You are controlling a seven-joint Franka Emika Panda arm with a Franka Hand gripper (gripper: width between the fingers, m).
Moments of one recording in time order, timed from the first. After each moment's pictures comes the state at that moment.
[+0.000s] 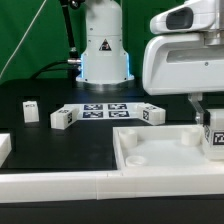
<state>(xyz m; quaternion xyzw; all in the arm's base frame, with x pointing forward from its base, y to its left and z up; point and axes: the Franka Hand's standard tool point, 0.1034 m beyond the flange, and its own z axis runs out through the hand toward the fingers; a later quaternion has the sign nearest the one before) 0.632 0.116 0.084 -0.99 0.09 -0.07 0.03</state>
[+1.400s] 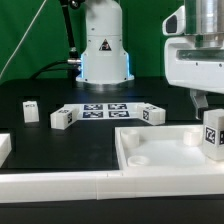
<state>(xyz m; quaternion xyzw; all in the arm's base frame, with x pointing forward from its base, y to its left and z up) 0.621 0.117 0.081 -0.83 0.55 -0.04 0.05</state>
